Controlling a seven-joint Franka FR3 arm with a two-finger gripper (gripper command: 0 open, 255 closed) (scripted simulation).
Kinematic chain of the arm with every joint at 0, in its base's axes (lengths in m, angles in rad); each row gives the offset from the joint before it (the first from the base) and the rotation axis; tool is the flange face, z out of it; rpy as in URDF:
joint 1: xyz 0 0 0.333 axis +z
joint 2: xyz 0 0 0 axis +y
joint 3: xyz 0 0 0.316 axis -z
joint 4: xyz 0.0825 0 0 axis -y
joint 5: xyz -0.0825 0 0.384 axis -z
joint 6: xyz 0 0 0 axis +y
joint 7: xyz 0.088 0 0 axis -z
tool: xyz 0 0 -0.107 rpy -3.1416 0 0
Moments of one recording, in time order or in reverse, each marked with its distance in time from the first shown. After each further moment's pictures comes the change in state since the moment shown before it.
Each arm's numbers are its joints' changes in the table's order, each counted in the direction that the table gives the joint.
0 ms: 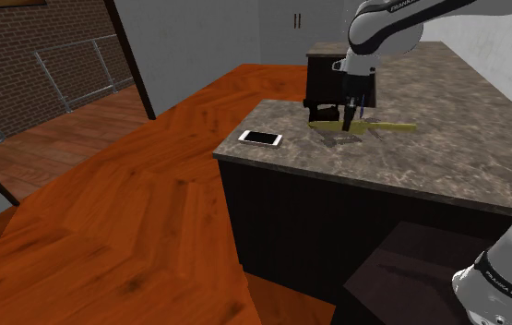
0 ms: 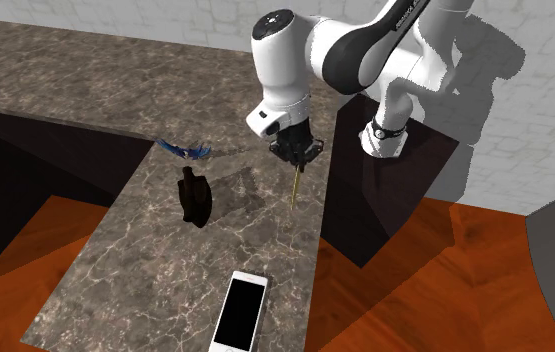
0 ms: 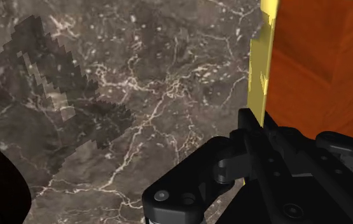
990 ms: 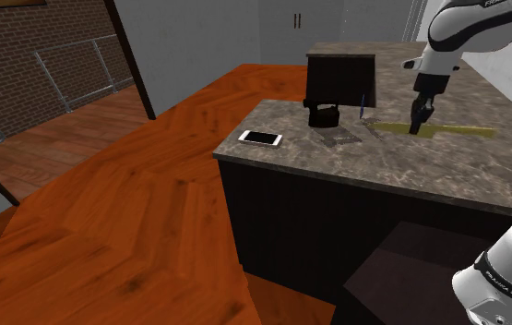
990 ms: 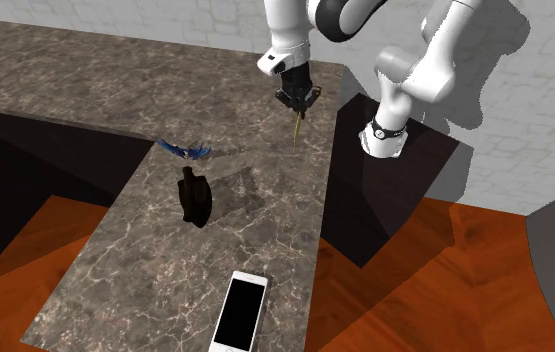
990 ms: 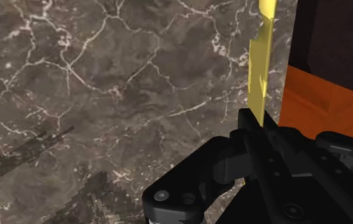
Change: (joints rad) arm -0.178 -0.347 0.159 -0.305 0.191 0.058 -0.218
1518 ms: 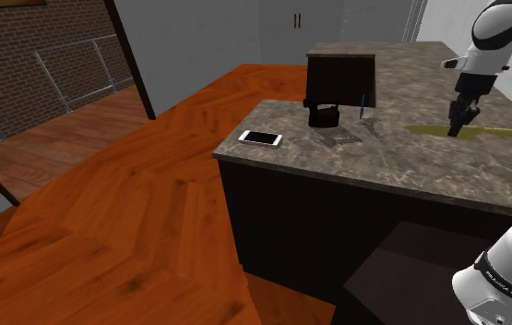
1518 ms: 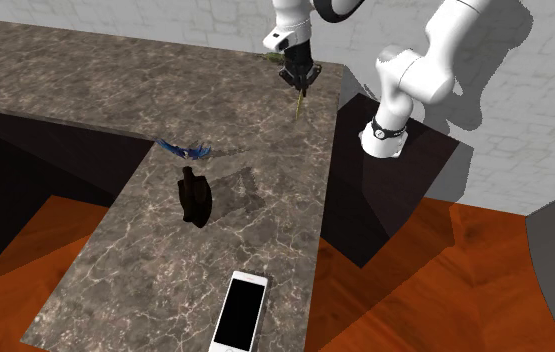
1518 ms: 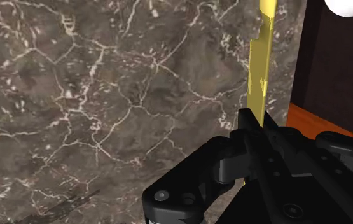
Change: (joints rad) arm -0.118 -0.123 0.108 -0.060 0.128 0.064 -0.143
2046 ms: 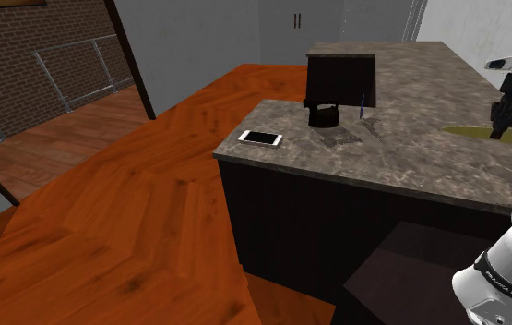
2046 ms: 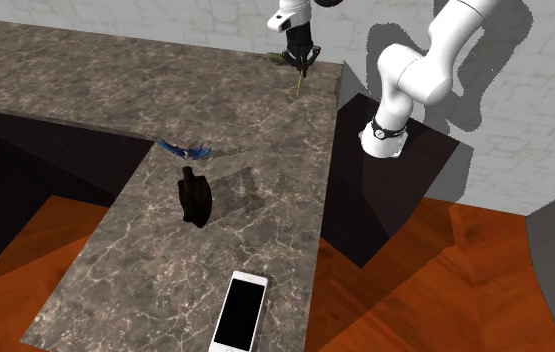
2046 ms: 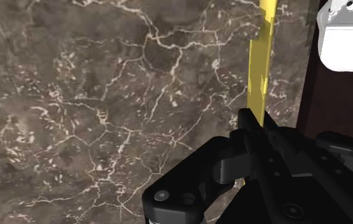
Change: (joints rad) arm -0.108 -0.041 0.139 0.018 0.127 0.049 -0.181
